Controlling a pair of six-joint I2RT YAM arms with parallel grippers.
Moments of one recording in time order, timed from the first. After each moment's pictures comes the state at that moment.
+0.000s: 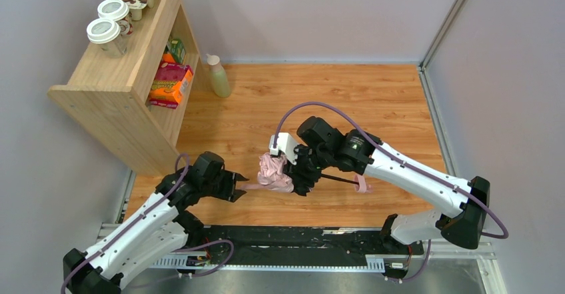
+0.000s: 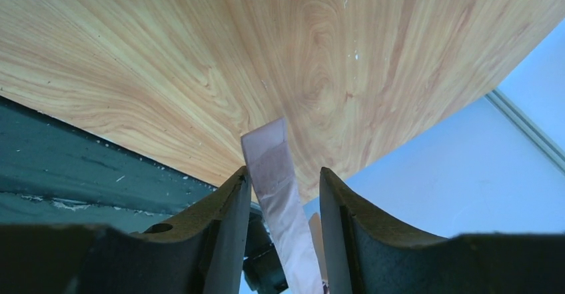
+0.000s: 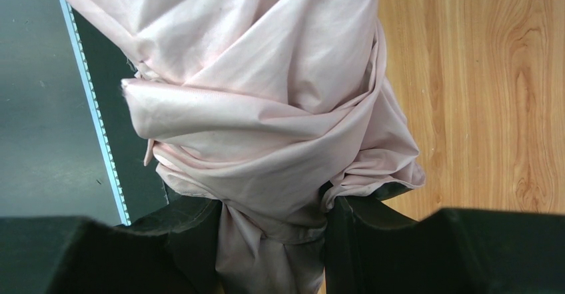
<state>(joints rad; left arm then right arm) -0.63 0.68 0.54 -0.84 0.03 -1.94 1.02 1.32 1.29 -0.87 -0.26 -0.30</state>
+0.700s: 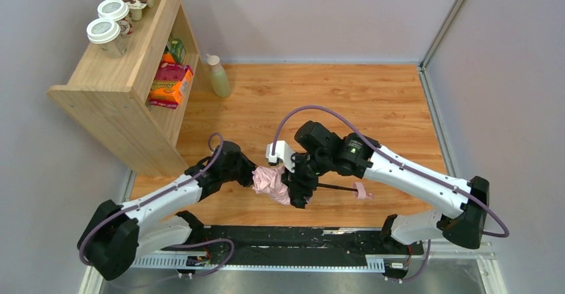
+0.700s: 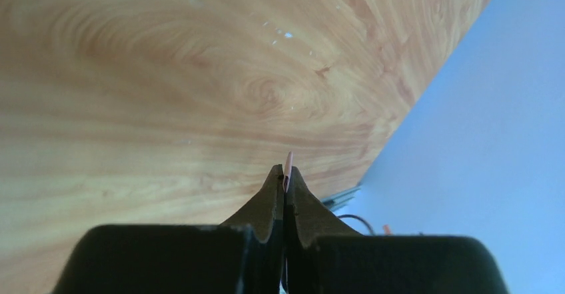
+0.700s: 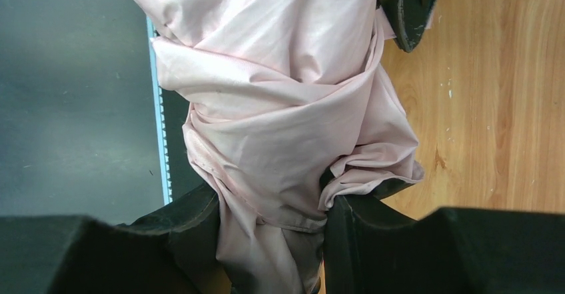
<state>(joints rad) -0.63 1.01 0.44 -0.21 0.13 -1.55 1.06 1.31 1.28 -0.87 -0.43 -0.27</state>
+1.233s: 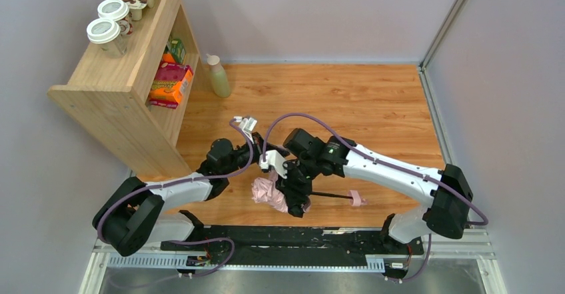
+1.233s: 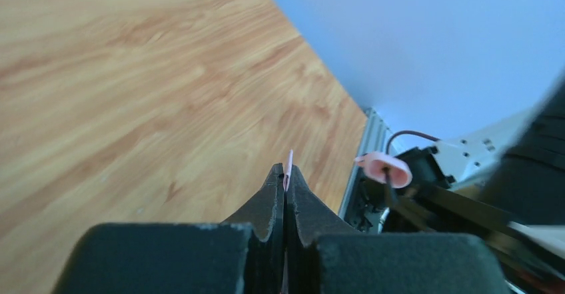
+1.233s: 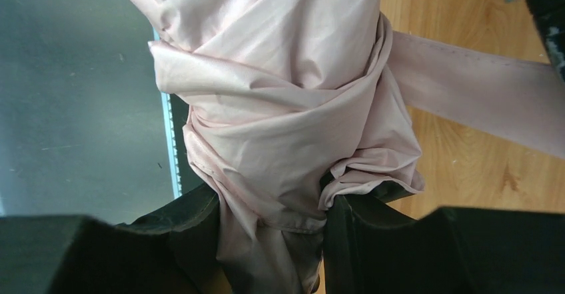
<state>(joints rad) -0.63 1.25 0.36 0.84 0.43 -0.74 1.06 1.44 1.20 -0.81 -0.48 -0.28</state>
